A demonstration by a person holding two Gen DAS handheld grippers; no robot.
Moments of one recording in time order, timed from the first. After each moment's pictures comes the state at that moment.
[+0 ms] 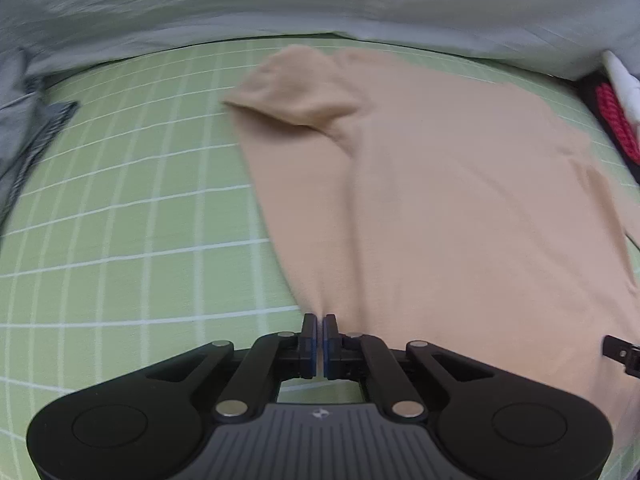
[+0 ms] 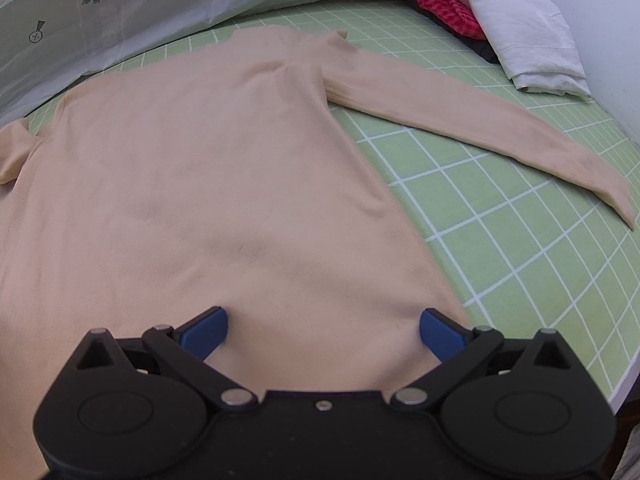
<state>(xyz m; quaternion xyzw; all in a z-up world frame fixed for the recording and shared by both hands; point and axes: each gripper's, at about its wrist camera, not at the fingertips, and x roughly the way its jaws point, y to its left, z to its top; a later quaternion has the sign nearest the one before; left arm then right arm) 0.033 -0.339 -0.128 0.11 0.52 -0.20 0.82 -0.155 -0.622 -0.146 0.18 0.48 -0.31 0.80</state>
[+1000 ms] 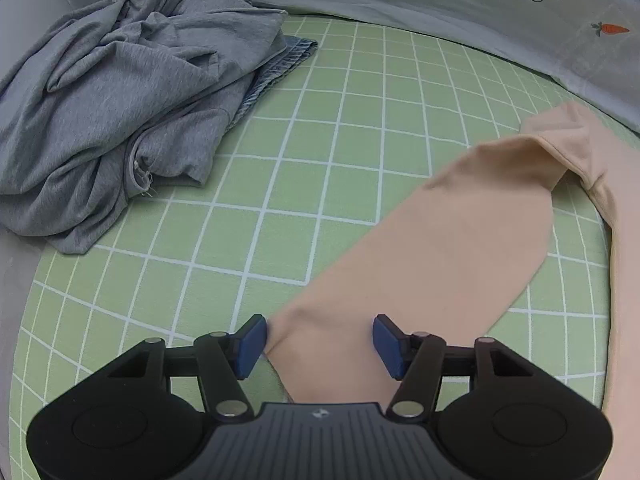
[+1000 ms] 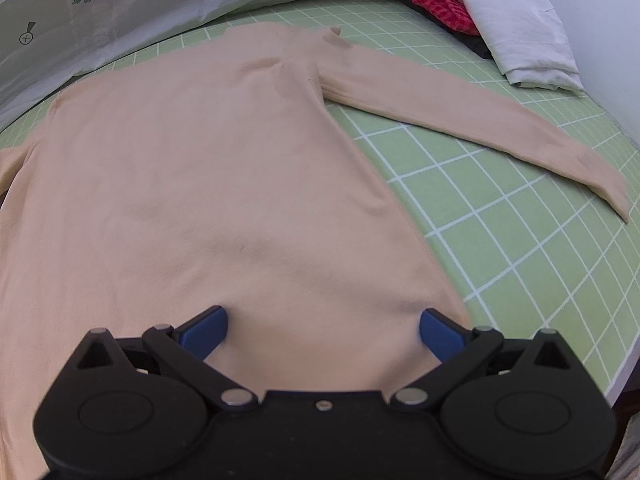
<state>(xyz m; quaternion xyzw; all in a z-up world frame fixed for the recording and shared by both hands) 0.084 -0.180 -0.125 0.06 0.54 -0.06 0.84 -0.151 -0.616 -0.147 0.18 0.48 -0.33 0.79</state>
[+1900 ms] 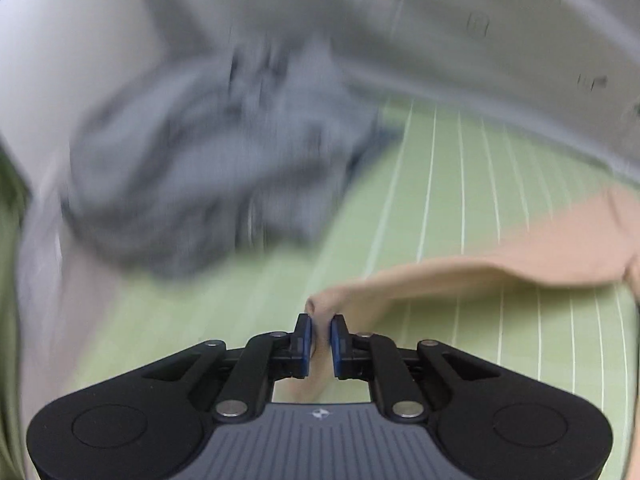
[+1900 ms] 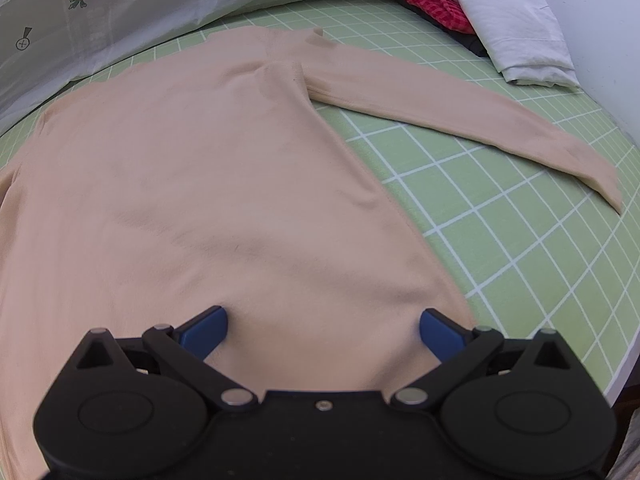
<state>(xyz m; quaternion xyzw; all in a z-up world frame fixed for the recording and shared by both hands) 0.065 -0.134 -0.098 0.01 0.47 0.03 0.88 -0.151 -0.617 -0.149 0.18 0.47 -0.33 0.79</state>
